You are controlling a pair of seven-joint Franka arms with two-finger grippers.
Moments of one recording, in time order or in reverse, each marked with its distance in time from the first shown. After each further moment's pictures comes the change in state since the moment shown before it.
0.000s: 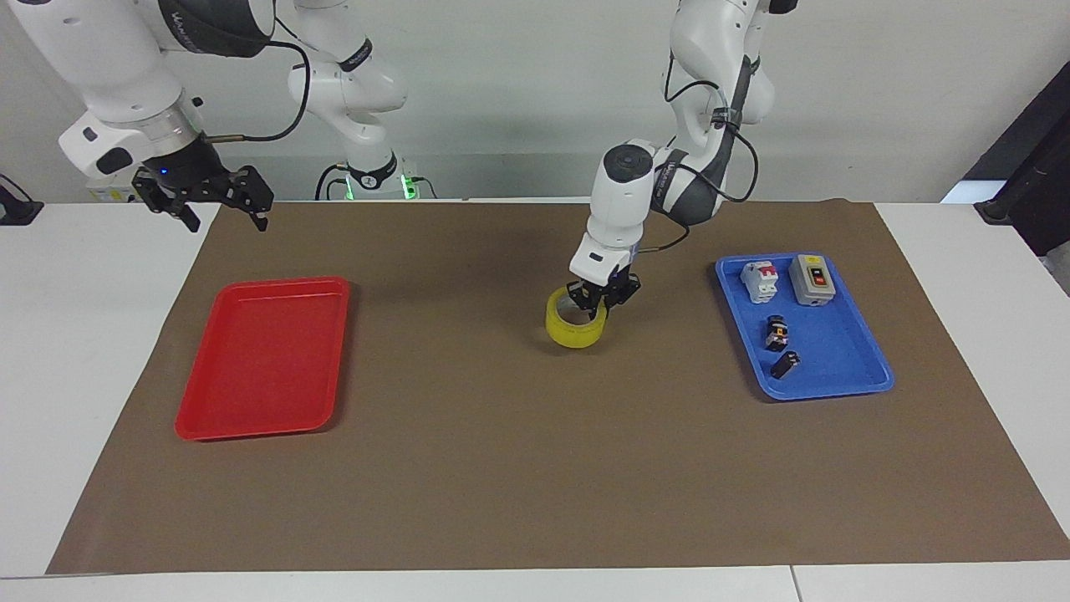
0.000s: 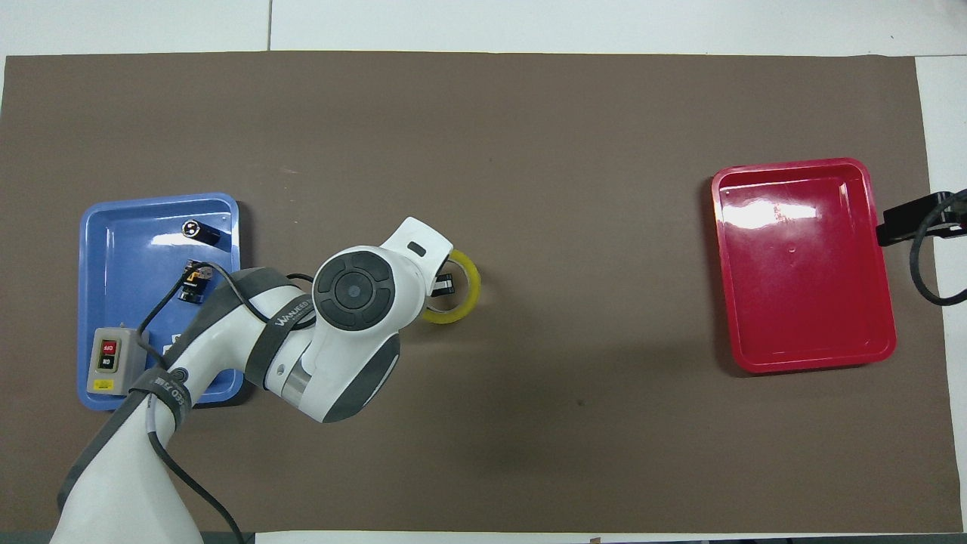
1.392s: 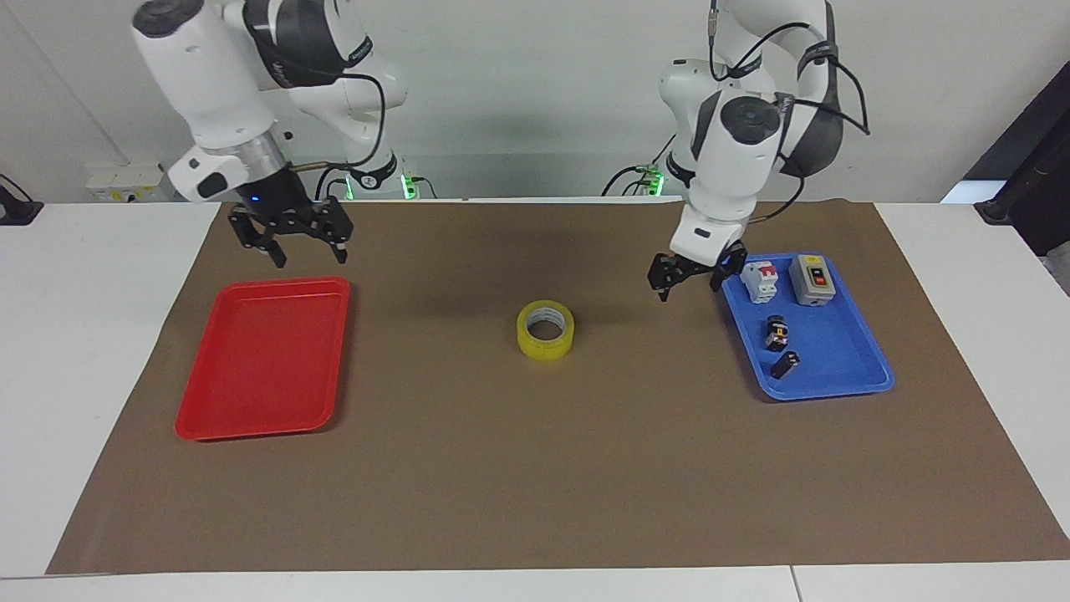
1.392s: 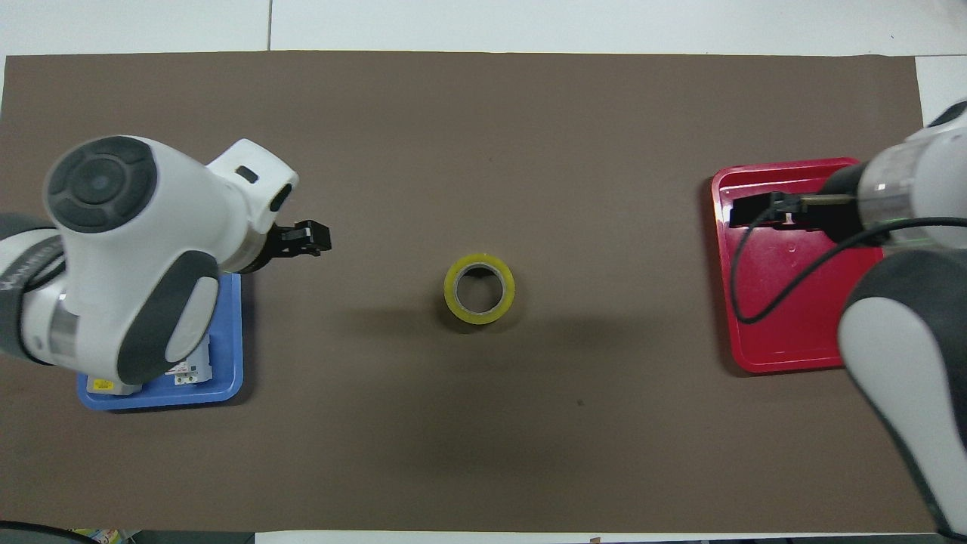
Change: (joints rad) left arm 0.306 -0.184 0.027 0.133 0.000 -0.387 0.349; right arm 0.207 -0.050 0.025 -0.301 0.117 0.445 0.264
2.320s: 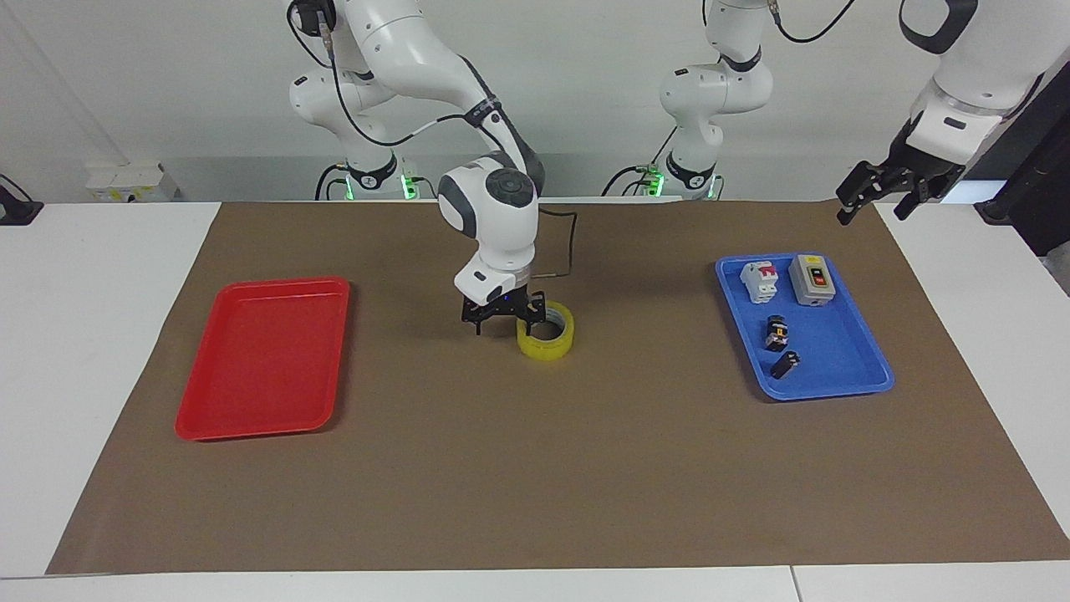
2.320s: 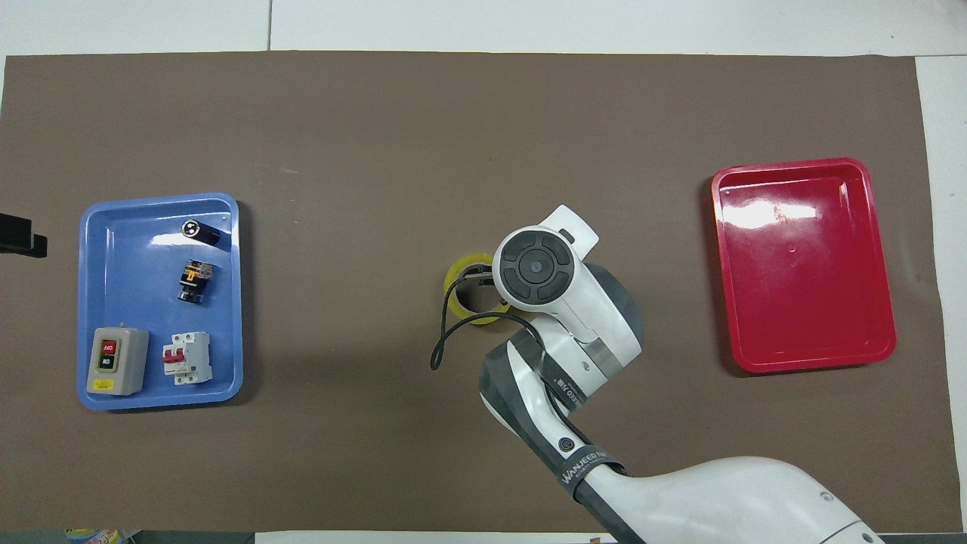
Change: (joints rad) left arm 0.378 -0.060 0.013 0.324 -0.051 -0.416 0.477; right arm 0.410 0.403 0.007 -0.020 -0.218 0.326 0.483
